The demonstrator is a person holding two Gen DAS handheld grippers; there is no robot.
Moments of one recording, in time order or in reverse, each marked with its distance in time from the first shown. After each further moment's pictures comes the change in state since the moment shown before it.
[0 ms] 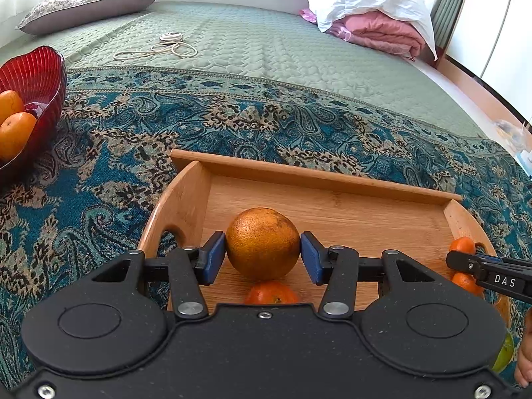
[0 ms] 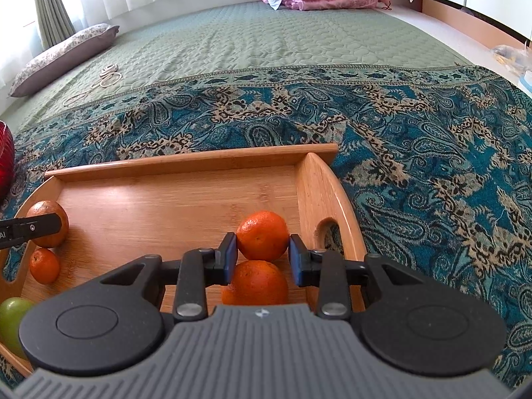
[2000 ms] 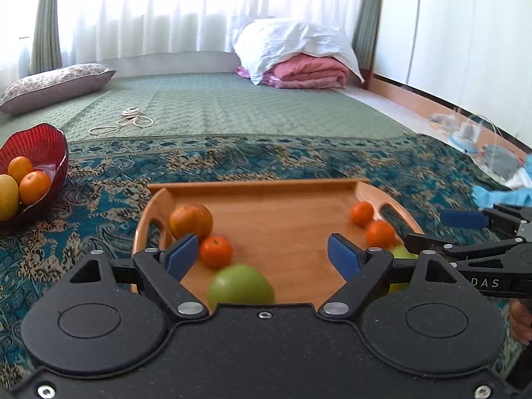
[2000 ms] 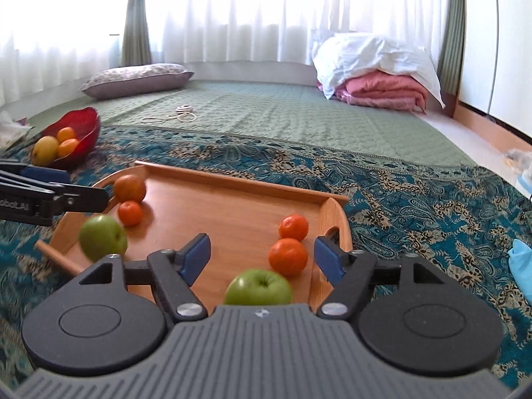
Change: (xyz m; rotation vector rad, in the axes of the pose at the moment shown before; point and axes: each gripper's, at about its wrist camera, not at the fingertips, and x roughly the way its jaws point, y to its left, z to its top) left arm -0.145 -0.037 -0.086 0.218 -0.227 -0.128; right arm -0.132 0.018 -0.086 -0.280 -0.315 0.086
